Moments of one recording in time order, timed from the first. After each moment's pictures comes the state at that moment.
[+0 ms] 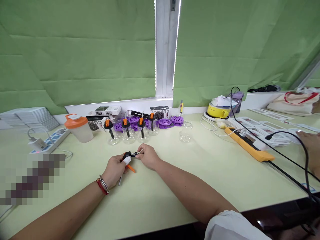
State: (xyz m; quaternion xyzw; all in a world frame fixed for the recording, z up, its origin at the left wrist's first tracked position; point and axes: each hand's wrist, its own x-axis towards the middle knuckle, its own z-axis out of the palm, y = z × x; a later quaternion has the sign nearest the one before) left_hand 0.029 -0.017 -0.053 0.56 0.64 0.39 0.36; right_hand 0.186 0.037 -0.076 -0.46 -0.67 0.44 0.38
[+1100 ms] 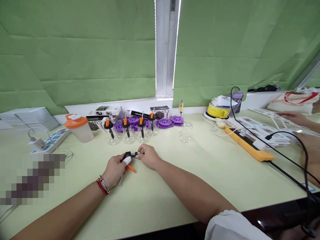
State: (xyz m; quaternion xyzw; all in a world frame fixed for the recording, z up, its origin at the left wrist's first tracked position) left_hand 0.027 -0.015 -0.058 0.55 0.63 0.40 0.36; right_hand 0.186 0.038 -0.077 -0.47 -0.68 0.43 0.37
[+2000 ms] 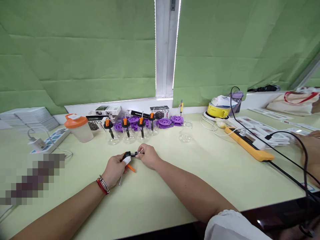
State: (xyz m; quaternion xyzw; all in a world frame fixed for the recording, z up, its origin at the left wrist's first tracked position) left_hand 0.027 -0.015 -0.058 0.54 0.63 0.41 0.38; right_hand 0.186 0.036 -0.075 -0.46 -0.68 0.43 0.38
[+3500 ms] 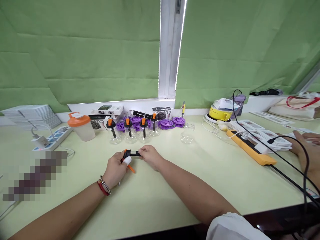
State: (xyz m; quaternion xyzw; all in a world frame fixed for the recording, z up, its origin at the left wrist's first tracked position) left_hand 0.025 -0.022 -0.049 0.63 0.63 0.41 0.21; right_hand 0.180 0.026 -0.052 -0.48 -0.53 0.59 0.37
